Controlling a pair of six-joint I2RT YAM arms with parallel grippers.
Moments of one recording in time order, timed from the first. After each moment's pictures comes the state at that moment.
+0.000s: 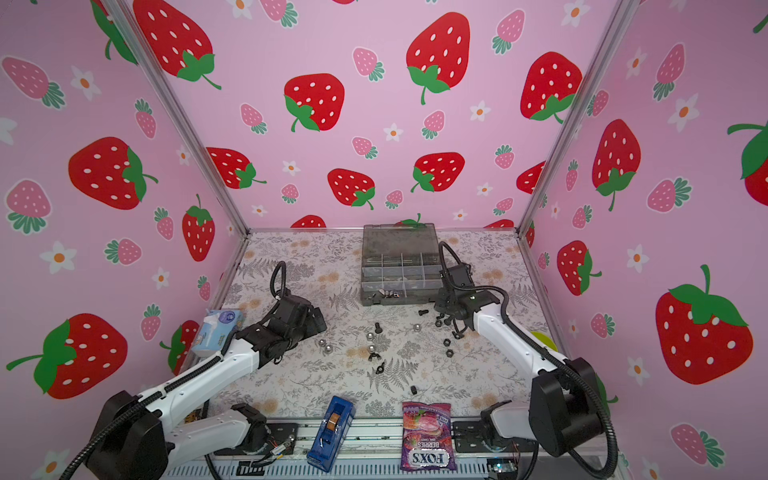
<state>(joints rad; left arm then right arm) -0.49 1.14 0.66 -0.43 -0.31 -0.77 0.49 1.38 0.99 -0.55 0.19 0.57</state>
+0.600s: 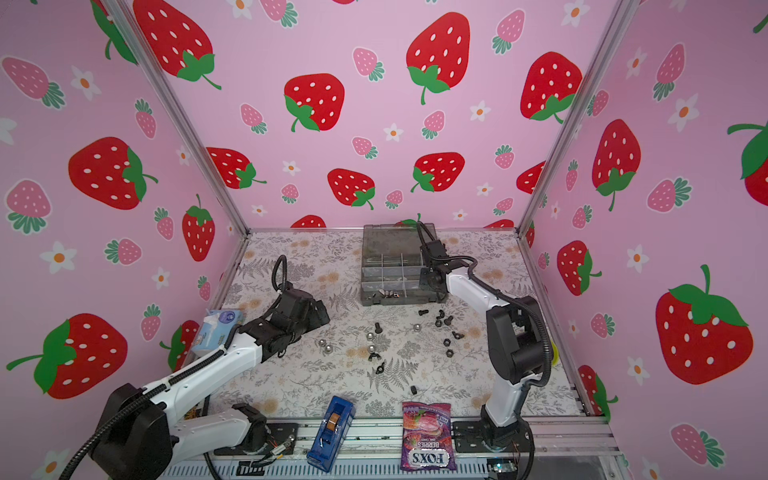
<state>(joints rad) -0.49 1.19 0.71 -0.39 -0.30 -0.78 0.49 1.79 1.31 -0.55 0.19 0.43</state>
